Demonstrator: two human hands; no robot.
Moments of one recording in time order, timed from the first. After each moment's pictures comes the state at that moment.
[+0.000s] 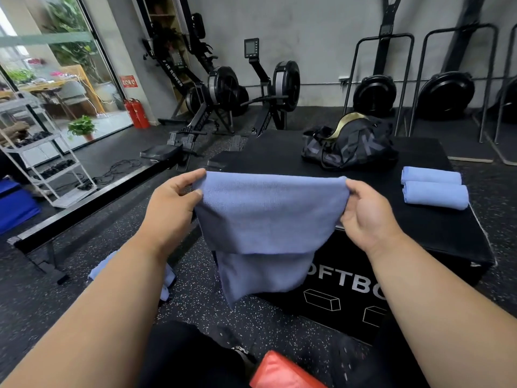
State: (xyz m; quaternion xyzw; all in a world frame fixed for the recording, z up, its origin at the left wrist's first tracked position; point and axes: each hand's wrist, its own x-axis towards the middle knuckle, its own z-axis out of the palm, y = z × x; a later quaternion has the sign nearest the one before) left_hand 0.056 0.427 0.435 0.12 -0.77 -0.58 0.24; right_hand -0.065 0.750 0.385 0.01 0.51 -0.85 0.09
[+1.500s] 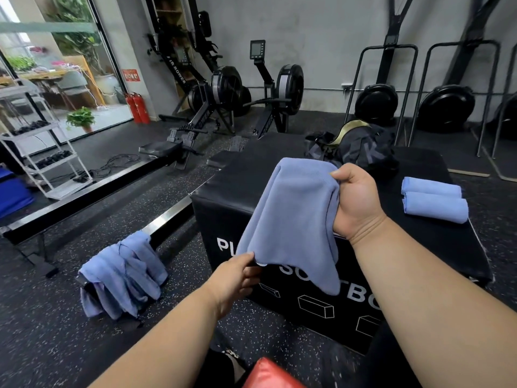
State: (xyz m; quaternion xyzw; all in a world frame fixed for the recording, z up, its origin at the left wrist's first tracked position) left_hand 0.062 0.506 0.306 0.25 -0.62 -0.74 -0.11; right_hand -0.047 0.719 0.443 -0.12 0.39 -0.88 0.24
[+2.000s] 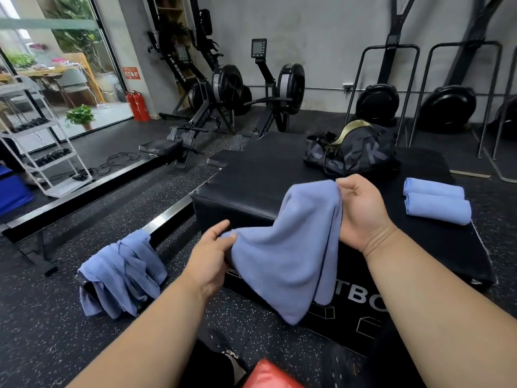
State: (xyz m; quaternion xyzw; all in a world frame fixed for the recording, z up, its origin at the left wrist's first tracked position) left_hand 0.047 0.477 0.329 0.23 -0.54 -0.80 0.10; right_hand -0.059 0.730 0.416 -0.13 0.42 -0.86 0.25
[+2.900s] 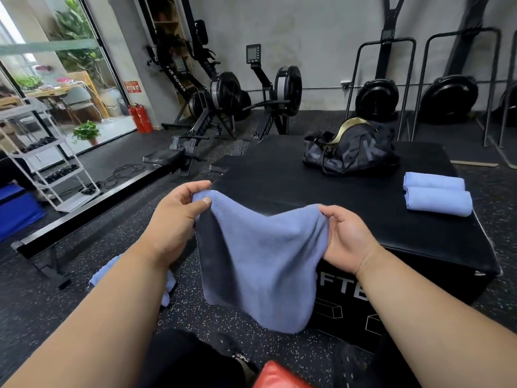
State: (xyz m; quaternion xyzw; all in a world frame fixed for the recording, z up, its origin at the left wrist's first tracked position) left_hand 0.046 0.426 0.424 0.10 -0.72 -0.66 0.19; right_hand -0.048 0.731 0.370 0.00 0.42 -0.84 0.34
